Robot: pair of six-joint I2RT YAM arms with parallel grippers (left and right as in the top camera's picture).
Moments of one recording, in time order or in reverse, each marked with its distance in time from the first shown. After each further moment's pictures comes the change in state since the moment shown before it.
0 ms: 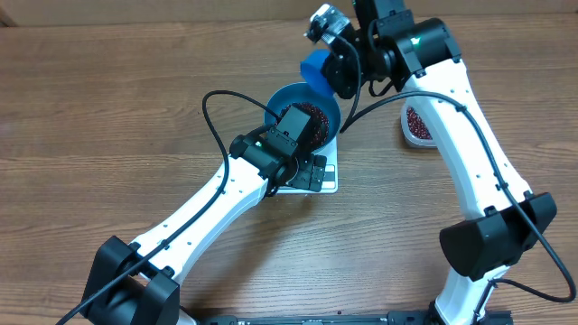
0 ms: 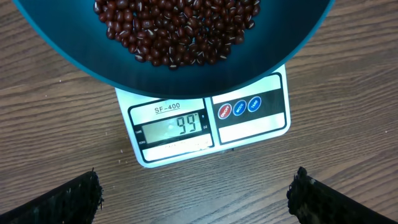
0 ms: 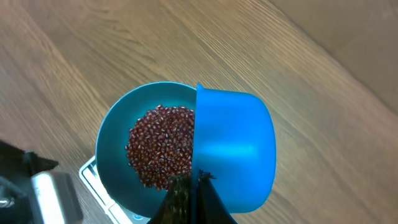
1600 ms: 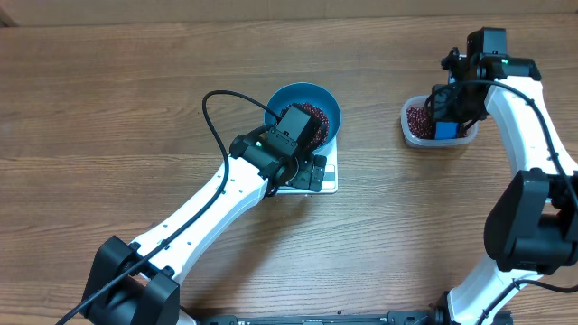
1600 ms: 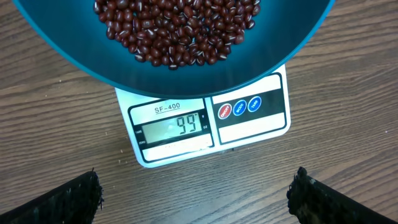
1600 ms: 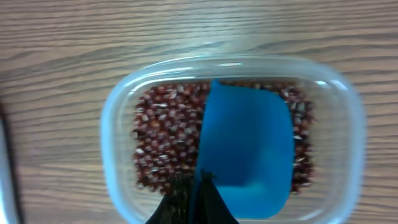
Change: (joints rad) left arm 0.000 0.000 0.000 0.000 0.000 0.000; right arm -0.463 -0.024 -0.497 0.153 0.131 0.341
